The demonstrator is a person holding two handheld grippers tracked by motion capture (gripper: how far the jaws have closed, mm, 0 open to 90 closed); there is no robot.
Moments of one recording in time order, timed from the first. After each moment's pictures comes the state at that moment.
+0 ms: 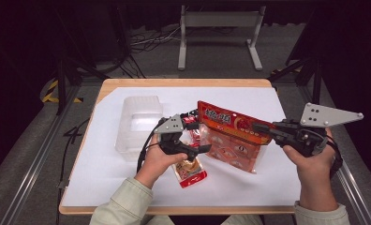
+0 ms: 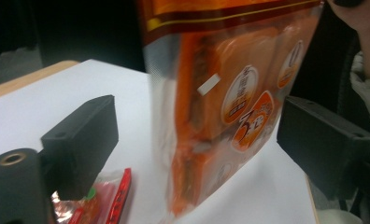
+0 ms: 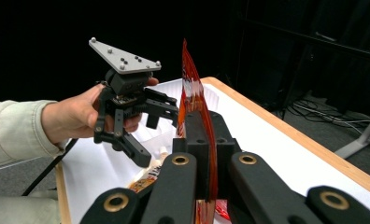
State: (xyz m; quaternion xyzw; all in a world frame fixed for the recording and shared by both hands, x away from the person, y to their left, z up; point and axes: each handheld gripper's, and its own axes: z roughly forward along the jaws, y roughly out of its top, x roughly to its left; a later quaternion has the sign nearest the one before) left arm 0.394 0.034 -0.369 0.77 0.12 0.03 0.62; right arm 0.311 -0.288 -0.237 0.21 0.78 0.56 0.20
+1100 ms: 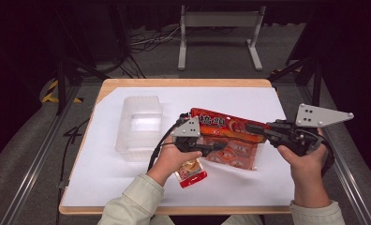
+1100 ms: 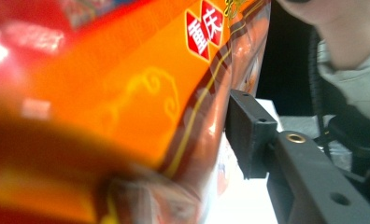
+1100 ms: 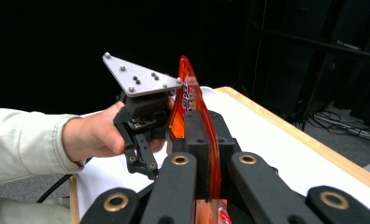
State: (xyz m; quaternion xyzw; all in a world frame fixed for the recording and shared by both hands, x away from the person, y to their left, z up) left arm 0.395 -0.002 -0.363 0.79 0.04 0.04 0.61; right arm 0.321 -0.283 -0.250 0.18 0.77 0.58 0.17
